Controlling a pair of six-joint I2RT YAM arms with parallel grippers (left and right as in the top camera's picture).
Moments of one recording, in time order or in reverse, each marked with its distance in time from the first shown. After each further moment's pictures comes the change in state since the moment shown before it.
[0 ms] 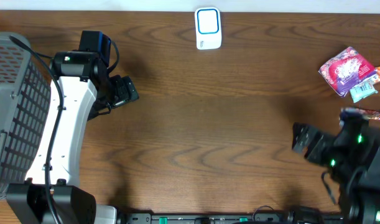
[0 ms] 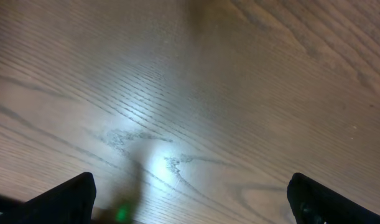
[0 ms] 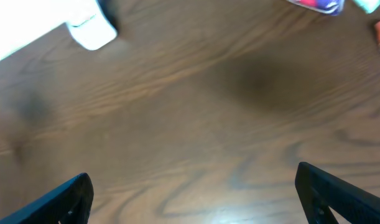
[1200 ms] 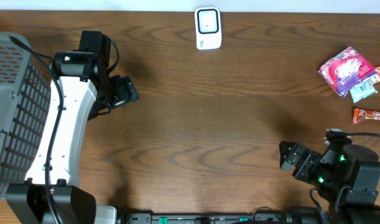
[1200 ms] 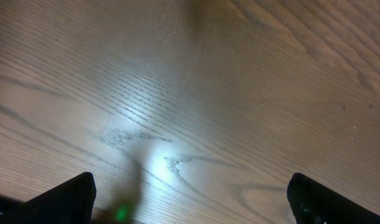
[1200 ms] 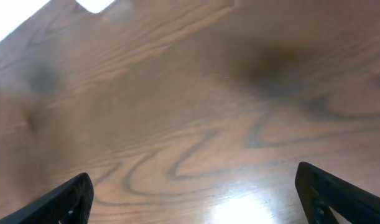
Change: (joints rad) left arm 0.000 0.000 0.000 0.000 0.000 0.000; right arm 0.117 -0.105 -0.121 -0.031 0.013 0.092
